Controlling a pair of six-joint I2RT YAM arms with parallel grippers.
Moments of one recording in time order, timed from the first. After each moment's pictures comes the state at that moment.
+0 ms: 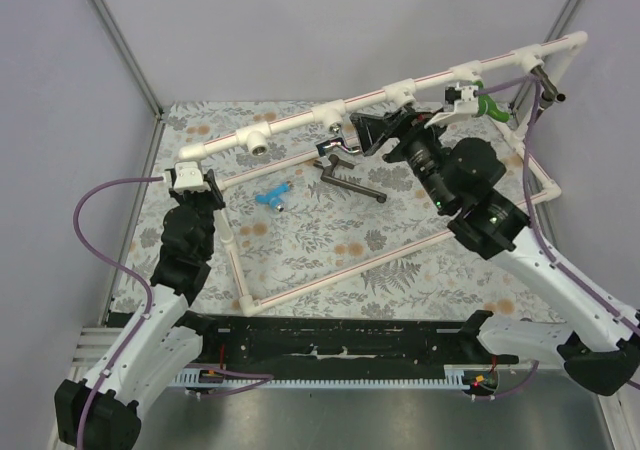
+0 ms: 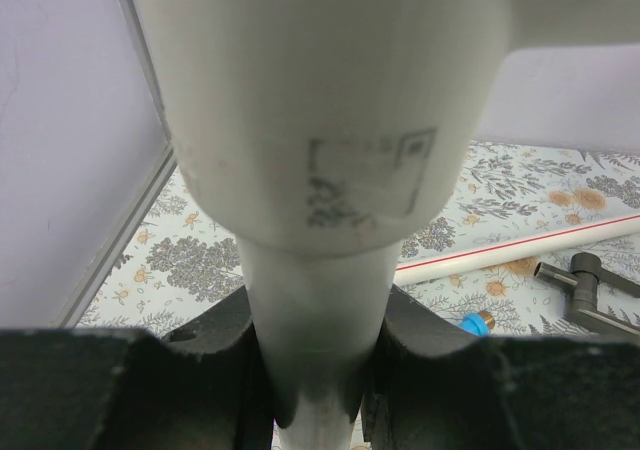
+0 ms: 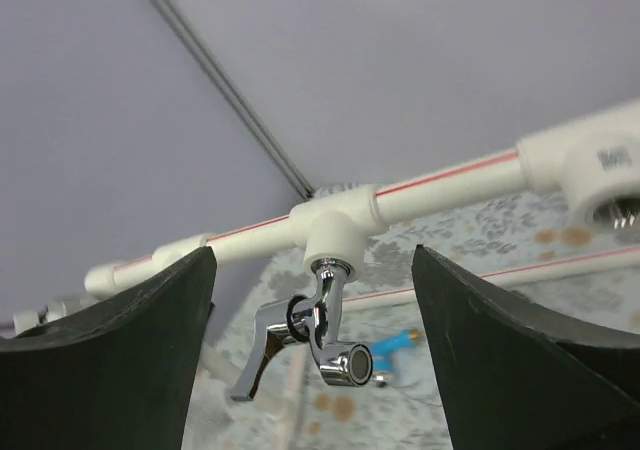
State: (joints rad) left arm -0.32 0.71 0.49 0.32 -0.45 0.02; right arm 0.78 1.10 1.20 0.09 0.36 0.60
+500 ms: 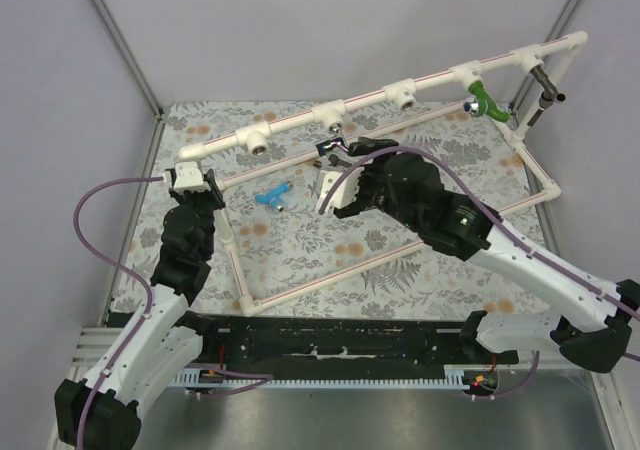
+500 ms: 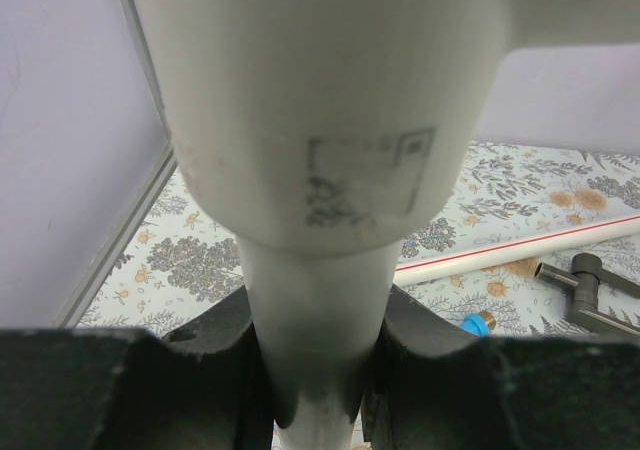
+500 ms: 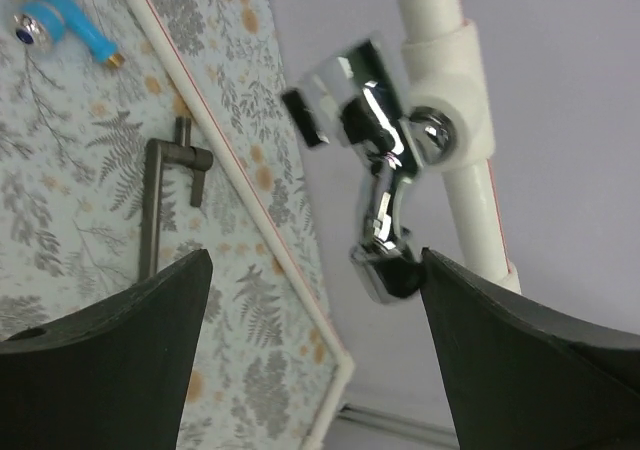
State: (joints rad) left arm -0.32 0.72 0.49 0.32 -0.45 0.02; right arm 0.96 1.18 1.38 -0.44 0.25 -0.91
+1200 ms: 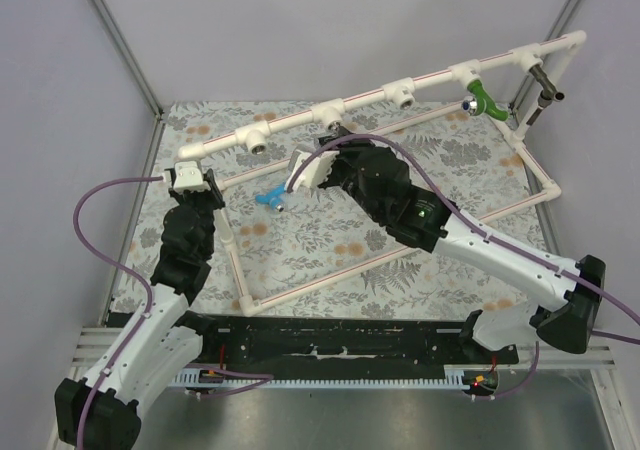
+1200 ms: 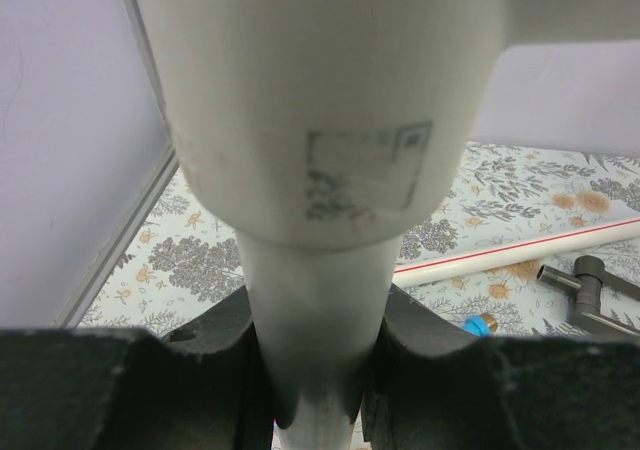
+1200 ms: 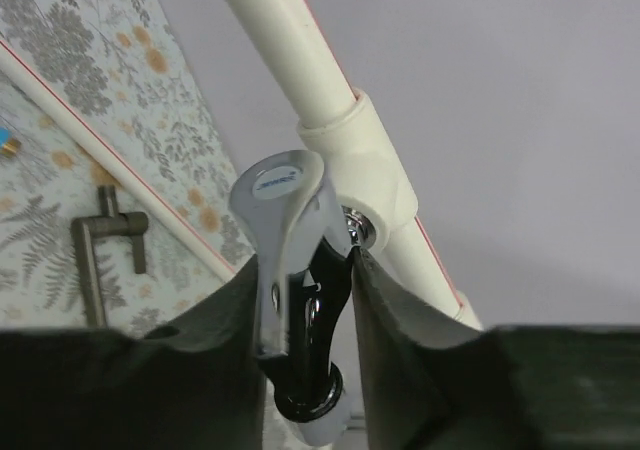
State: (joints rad) left arm -0.32 0.72 0.49 0.32 -0.45 0.02; right arm 0.99 1.36 1.33 -0.07 0.42 -1.08
